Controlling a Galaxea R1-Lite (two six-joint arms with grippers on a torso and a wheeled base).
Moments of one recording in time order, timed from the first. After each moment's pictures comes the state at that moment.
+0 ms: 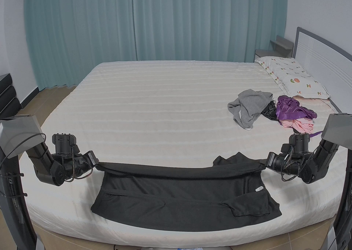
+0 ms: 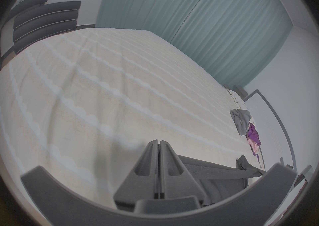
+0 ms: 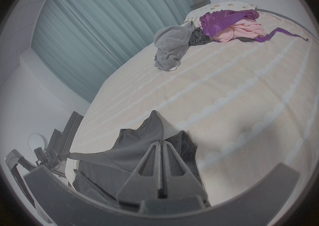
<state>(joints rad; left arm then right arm) 0.05 2.25 -0.71 -0.89 -0.20 -0.53 0.04 2.26 -0.67 -0.95 0.26 0.49</state>
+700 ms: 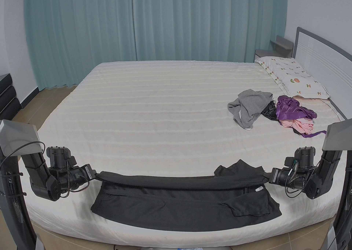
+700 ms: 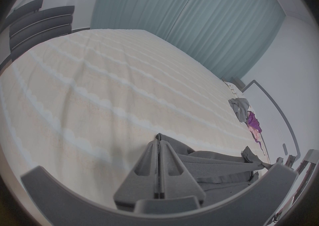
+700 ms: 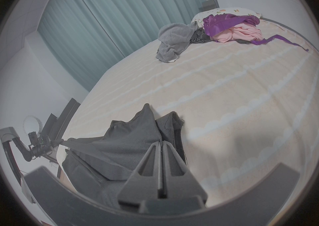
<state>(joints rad) 0.08 2.26 -0.49 -1.11 -0.23 -0.43 0.02 2.27 -0.42 -1.18 0.27 0.35</state>
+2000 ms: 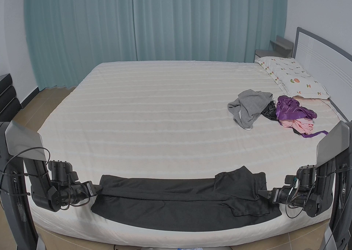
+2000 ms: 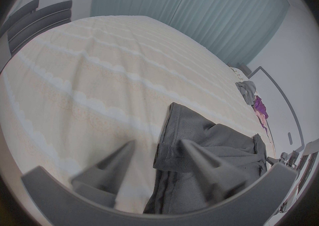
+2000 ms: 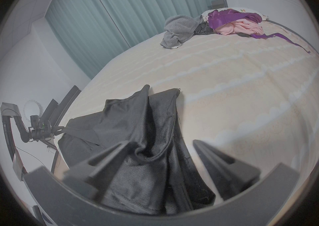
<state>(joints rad) 0.08 2.33 -0.35 -1.18 -0.23 -0.36 0.01 2.43 -0.16 -1.55 0.31 0.24</state>
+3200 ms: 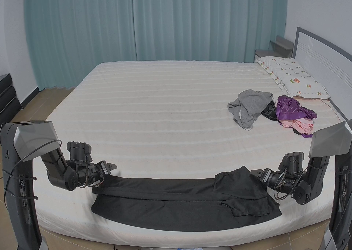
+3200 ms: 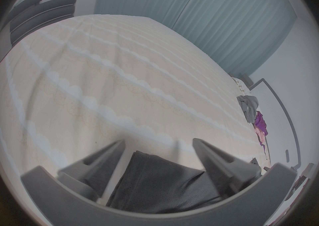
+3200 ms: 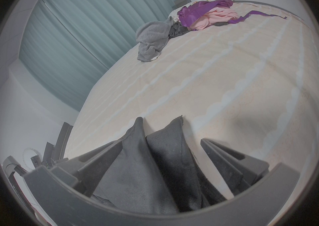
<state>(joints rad) -0.03 2.37 -0.76 -0.86 -0.15 -0.53 0.12 2.38 -0.45 -1.27 0.09 0.64</state>
